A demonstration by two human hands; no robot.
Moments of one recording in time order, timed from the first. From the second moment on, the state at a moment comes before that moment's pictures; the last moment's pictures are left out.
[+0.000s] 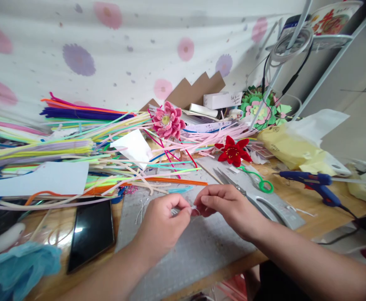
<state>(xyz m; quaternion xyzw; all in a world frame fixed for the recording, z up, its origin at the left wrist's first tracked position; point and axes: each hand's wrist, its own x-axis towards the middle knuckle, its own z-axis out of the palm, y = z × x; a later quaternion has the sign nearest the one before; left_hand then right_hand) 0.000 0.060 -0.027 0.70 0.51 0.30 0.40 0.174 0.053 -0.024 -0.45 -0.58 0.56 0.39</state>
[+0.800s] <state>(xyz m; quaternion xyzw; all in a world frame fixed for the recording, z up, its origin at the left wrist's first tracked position) 0.003 0.063 -0.035 0.57 0.47 0.38 0.56 0.170 0.044 -0.027 -0.43 -0.74 0.31 0.41</state>
